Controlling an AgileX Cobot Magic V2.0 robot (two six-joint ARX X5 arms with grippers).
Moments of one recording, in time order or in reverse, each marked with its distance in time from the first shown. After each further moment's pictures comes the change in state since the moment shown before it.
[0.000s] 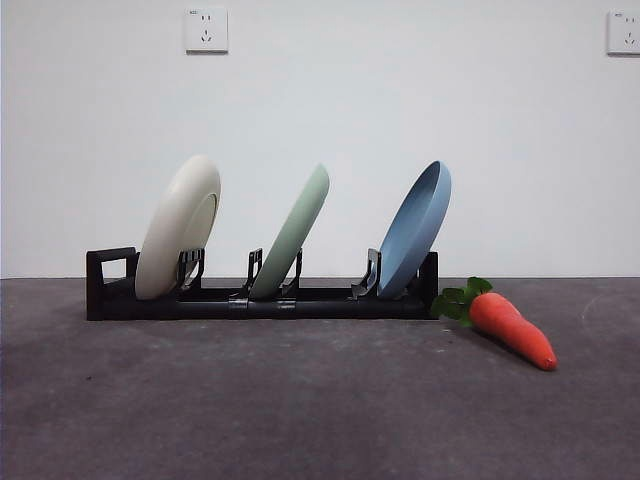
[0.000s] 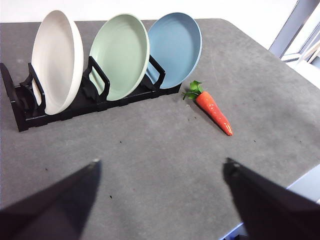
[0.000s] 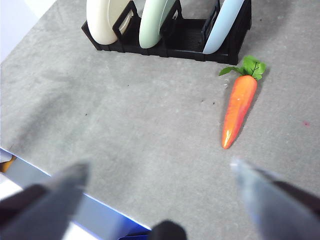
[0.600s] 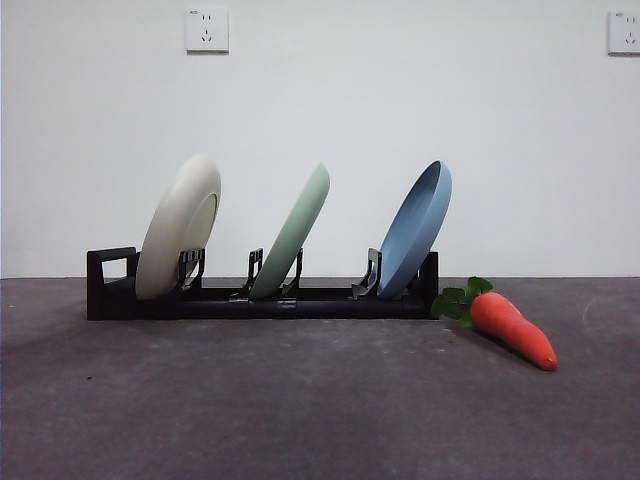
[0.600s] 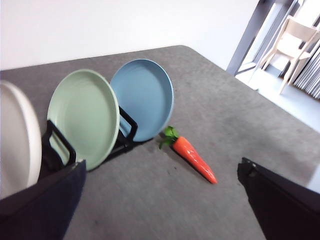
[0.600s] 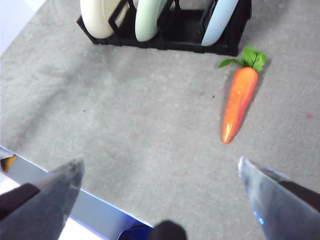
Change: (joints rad) left arm -0.263 0.458 0.172 0.420 -0.068 -0.083; right arm 0.000 0.048 0.000 0.000 0.000 0.007
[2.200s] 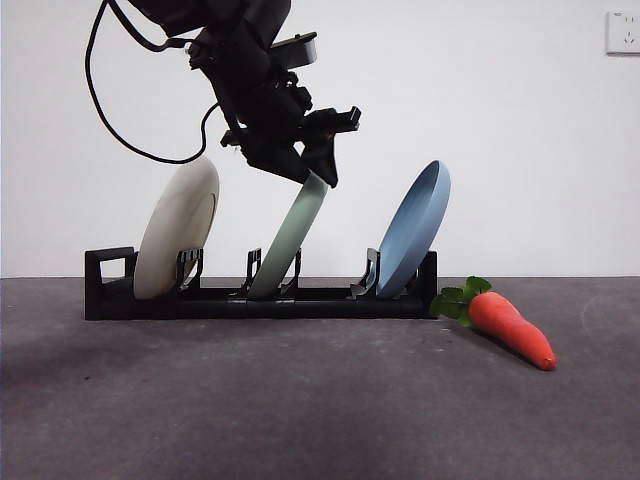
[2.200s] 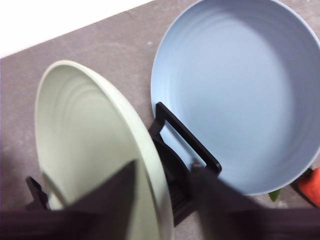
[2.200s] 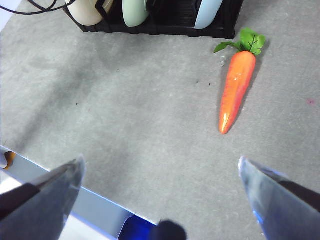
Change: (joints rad) left arm -0.291 0.992 0.462 0.359 -0.514 0.082; right arm 0.000 0.070 0.000 0.000 0.001 0.001
